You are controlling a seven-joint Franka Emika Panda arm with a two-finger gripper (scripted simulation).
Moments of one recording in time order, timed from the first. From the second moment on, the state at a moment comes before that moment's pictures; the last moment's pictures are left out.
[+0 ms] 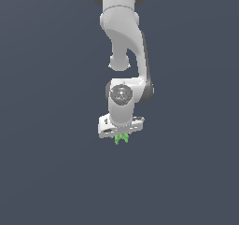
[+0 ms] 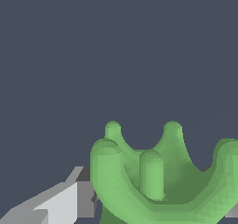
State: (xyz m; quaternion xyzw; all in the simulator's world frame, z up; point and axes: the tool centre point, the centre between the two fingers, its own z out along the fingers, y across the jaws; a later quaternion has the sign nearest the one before) arm 0.047 0.006 0.057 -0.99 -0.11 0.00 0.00
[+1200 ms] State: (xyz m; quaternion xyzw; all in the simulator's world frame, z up) arm -0.012 0.057 0.285 -0.99 -0.11 0.00 0.00
